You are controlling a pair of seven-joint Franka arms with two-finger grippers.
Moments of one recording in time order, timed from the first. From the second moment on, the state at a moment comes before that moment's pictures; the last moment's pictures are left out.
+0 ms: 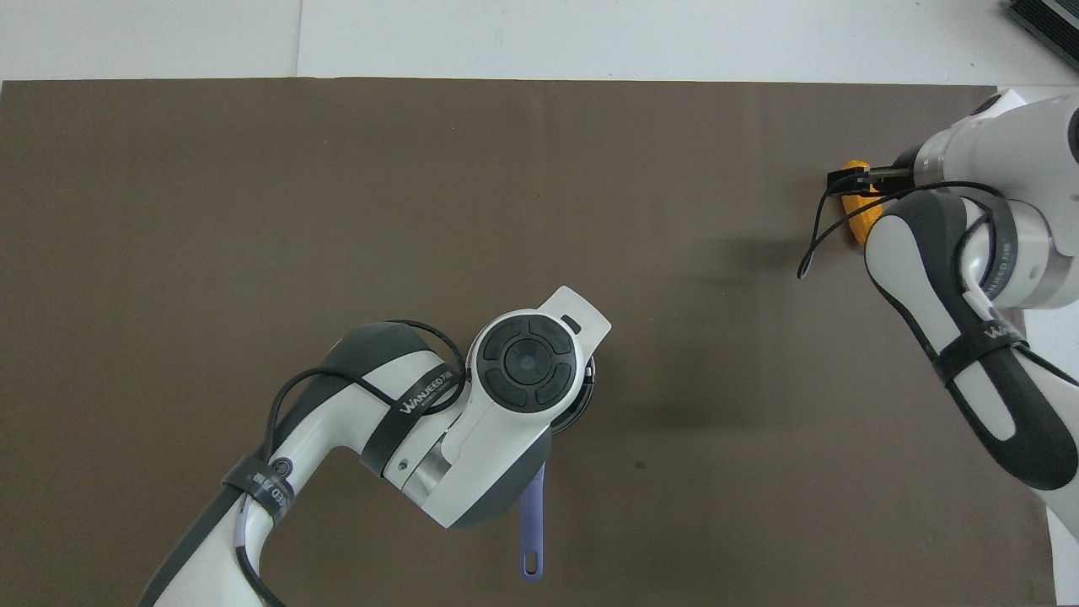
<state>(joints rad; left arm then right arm) -0.79 0.22 0.02 -1.84 -0.02 2.07 -0.76 -0.03 0.41 -0.05 -1.68 0.01 2.34 -0.06</state>
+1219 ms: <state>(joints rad) -0.40 0.12 0.06 -1.61 -0.05 1.75 -0.38 -0.08 0.59 -0.05 -1.67 0.01 2.57 -0.19</state>
